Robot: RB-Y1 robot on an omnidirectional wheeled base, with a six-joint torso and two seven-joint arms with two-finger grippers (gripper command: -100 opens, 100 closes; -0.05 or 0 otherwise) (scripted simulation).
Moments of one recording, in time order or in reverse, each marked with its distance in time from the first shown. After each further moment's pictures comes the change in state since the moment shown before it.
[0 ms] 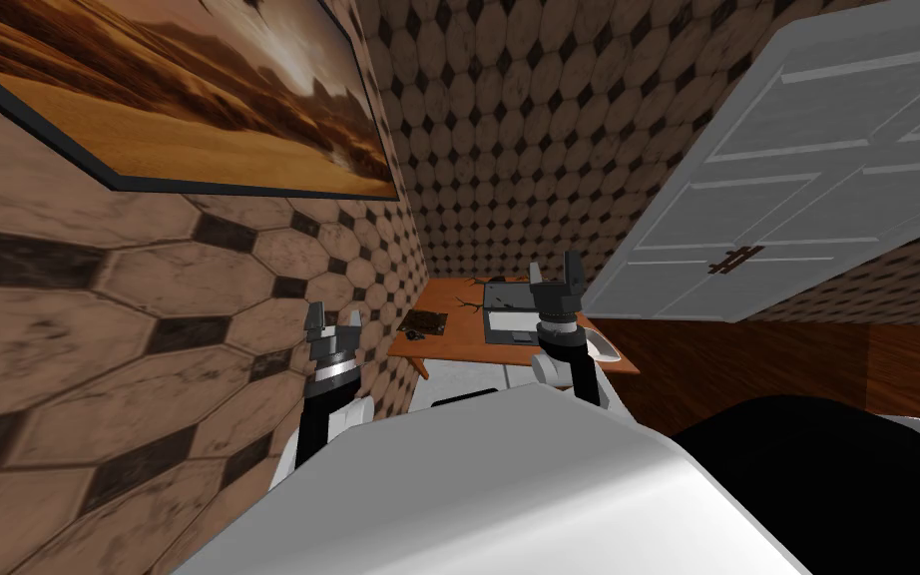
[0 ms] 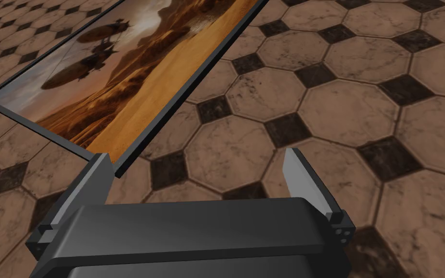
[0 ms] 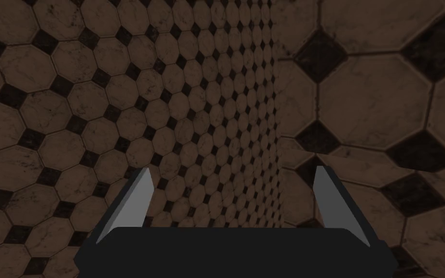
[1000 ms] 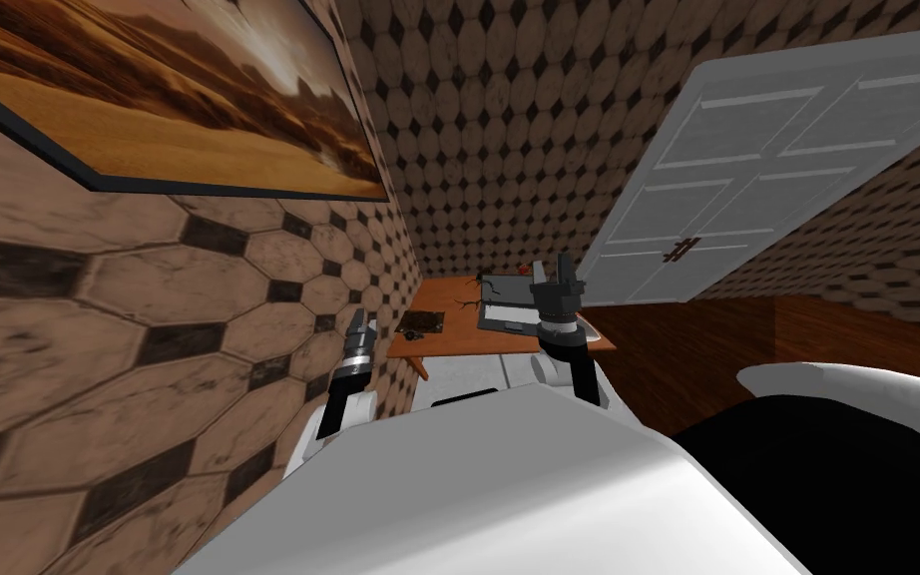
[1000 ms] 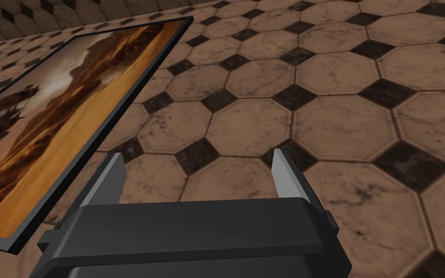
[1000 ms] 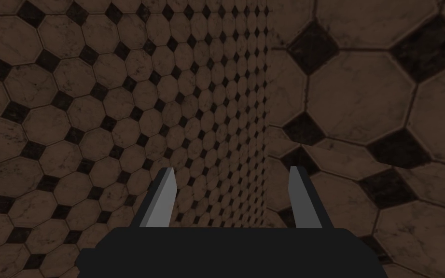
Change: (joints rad) left arm -0.114 0.130 -0.001 0.250 -0.019 0.123 -0.069; right arm 0.000 0.000 0.000 0.000 0.000 0.000 0.000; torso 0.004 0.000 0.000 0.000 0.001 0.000
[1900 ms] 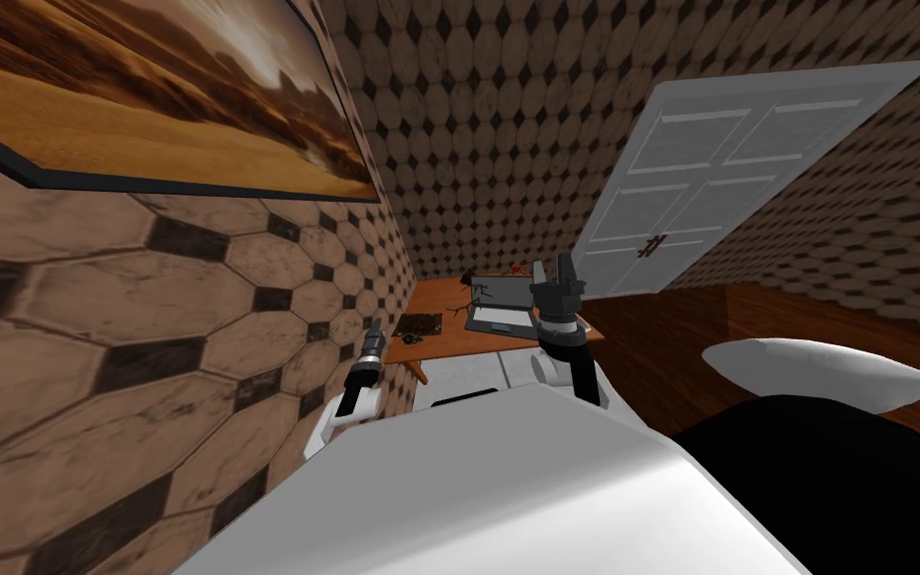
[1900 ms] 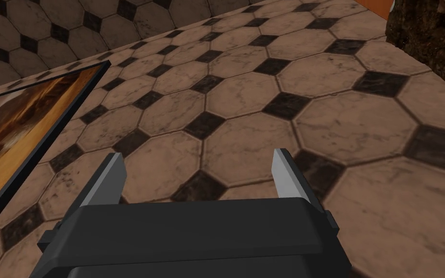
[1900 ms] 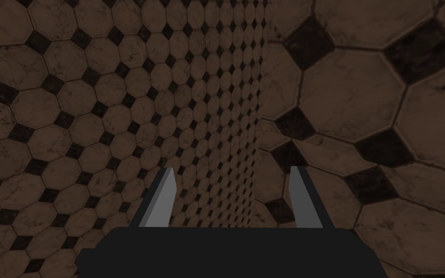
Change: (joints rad) left arm -0.105 0.060 -0.012 0.263 -0.042 0.098 -0.035; right arm 0.000 0.000 0.000 0.000 0.000 0.000 0.000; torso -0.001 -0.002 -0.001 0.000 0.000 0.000
